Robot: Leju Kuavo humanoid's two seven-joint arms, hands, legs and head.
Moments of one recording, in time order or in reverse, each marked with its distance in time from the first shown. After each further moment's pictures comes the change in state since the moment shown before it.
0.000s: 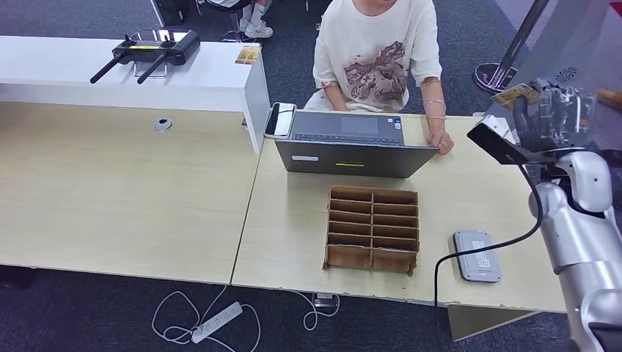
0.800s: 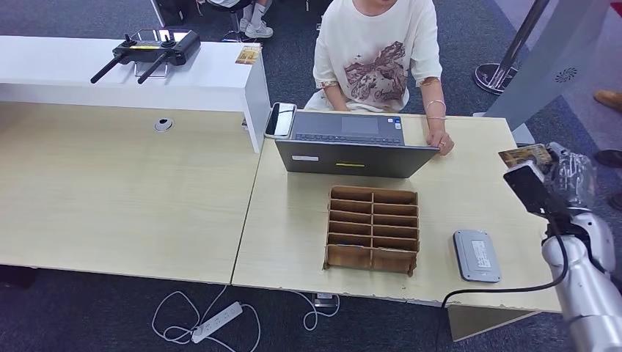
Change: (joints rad) left arm 0.002 -0.002 0.000 0.000 0.010 0.012 -0.003; right arm 0.266 -0.059 -0.120 -0.069 -0.403 0.087 -0.091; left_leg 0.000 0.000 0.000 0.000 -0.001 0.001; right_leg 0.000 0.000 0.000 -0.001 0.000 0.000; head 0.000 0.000
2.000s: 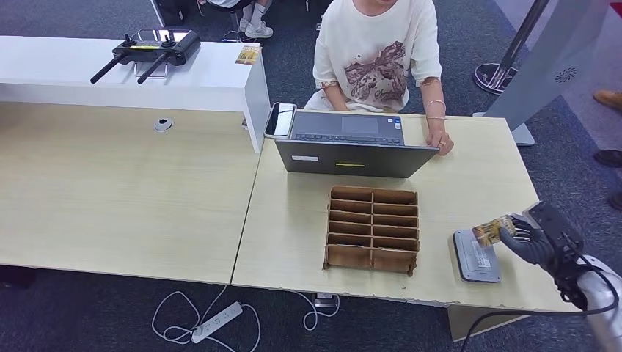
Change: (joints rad) left arm 0.007 0.024 -0.006 0.000 -0.002 -0.022 0.006; right arm 0.024 -0.127 0.090 0.309 -0.492 0.816 0.011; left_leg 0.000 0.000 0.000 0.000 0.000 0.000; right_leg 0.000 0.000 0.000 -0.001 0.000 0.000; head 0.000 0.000
